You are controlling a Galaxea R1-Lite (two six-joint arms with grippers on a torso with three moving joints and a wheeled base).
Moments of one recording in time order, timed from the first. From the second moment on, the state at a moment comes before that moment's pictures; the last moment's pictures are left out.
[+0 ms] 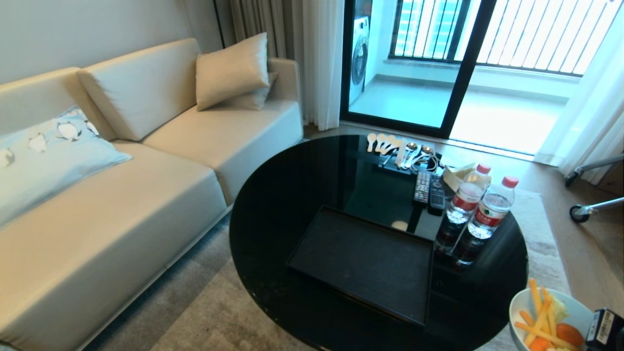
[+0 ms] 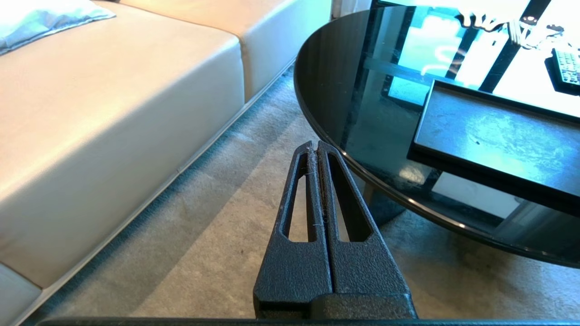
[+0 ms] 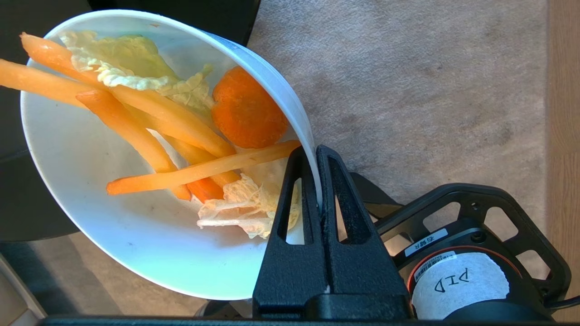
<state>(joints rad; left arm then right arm) 0.00 0.00 0.00 0.00 0.01 -0.06 0.11 1.21 -0.54 0.45 -0.17 0.83</state>
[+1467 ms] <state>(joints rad) 0.00 0.00 0.00 0.00 0.01 -0.06 0.11 1.14 -0.50 0.47 -0.16 0.84</state>
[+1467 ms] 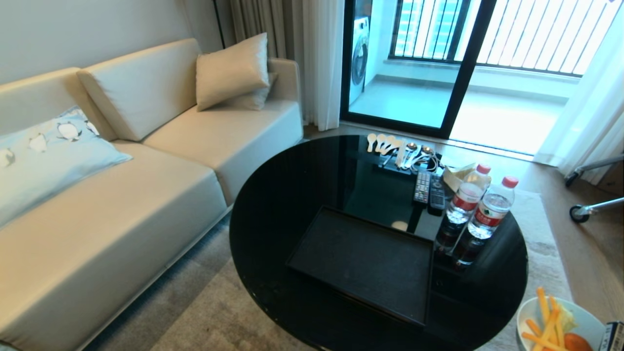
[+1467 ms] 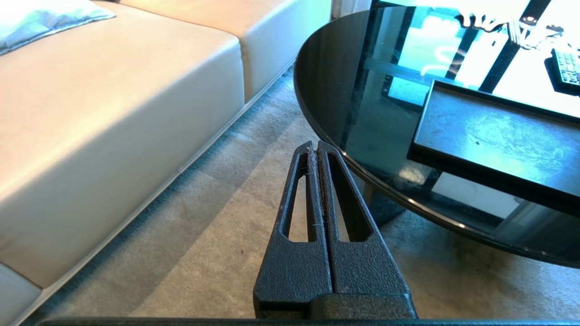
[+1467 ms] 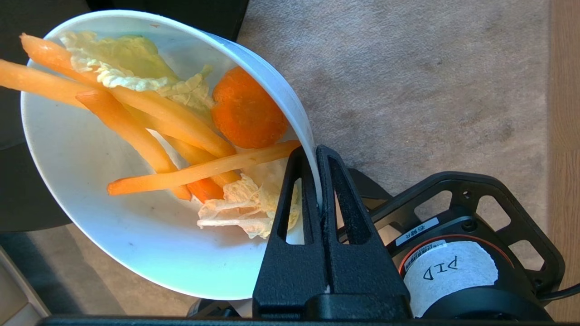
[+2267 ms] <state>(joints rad) 0.00 0.00 0.00 0.00 0.01 -0.06 0.11 1.14 -0.49 0.47 -0.16 0.84</state>
